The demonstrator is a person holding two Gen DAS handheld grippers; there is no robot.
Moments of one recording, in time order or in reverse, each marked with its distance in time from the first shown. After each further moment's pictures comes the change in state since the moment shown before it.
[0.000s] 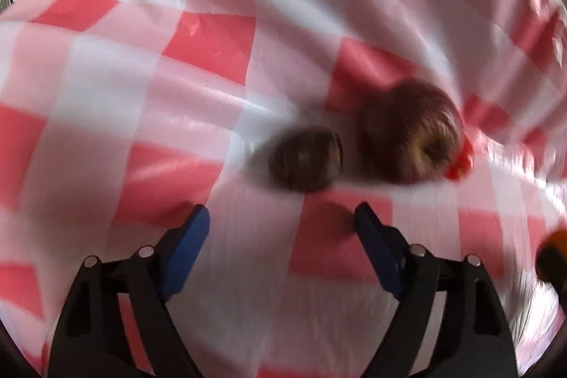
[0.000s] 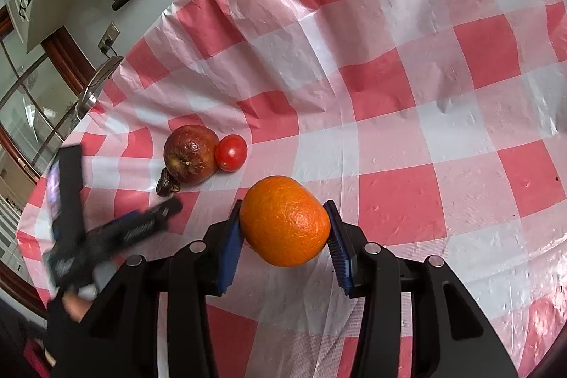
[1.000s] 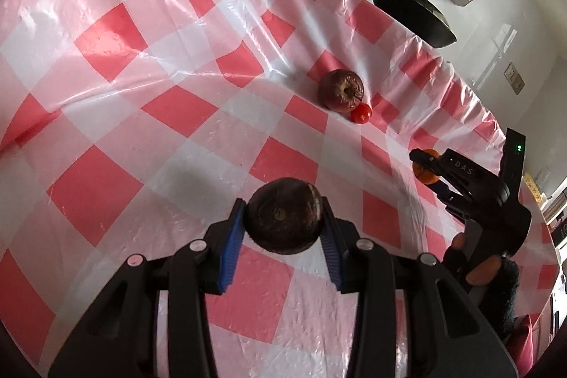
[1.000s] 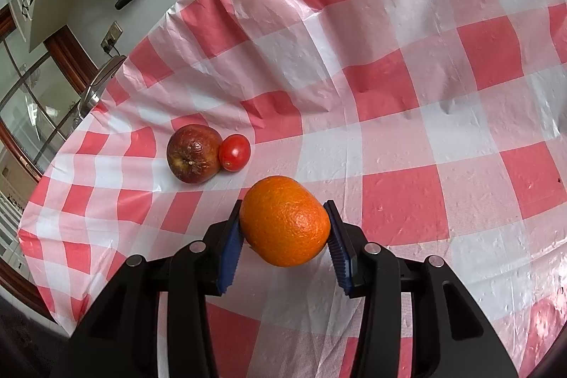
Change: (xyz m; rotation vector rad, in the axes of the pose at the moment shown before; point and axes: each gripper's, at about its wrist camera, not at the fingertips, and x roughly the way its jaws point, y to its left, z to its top) left arm -0.139 0.051 -0.180 -0.318 -0.171 -0.300; right arm 0.000 0.001 0.000 -0.007 0.002 0.012
